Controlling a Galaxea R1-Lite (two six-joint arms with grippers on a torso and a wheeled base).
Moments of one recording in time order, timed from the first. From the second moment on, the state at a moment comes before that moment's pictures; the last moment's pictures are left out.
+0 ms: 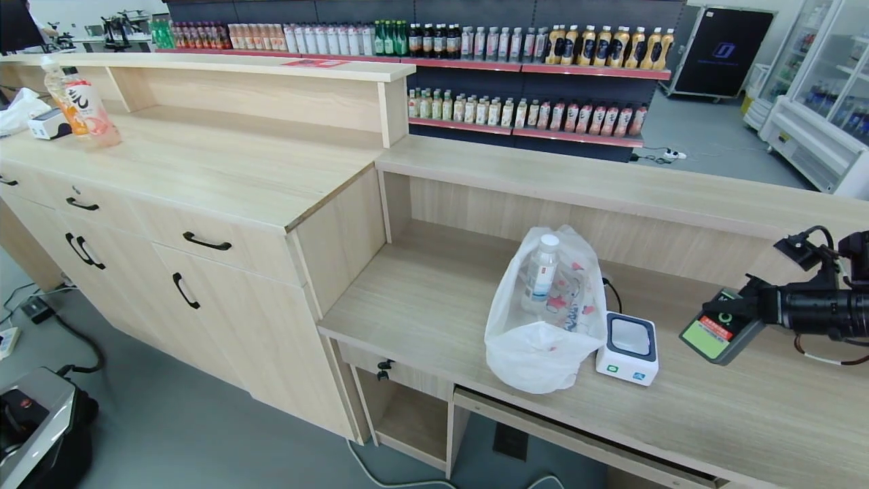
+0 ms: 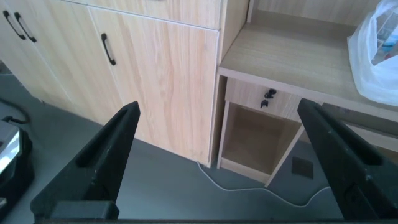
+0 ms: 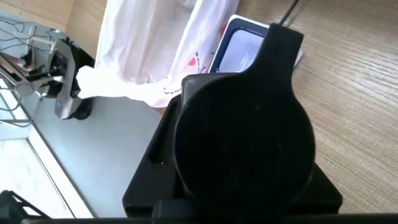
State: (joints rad) left arm 0.00 0.00 0.00 0.00 0.01 0.00; right arm -0.45 1.98 -1.13 0.02 0.86 -0.20
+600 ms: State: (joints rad) left arm 0.00 0.00 0.00 0.00 0.01 0.00; right arm -0.41 2.05 -1.14 -0.07 0.86 -0.19
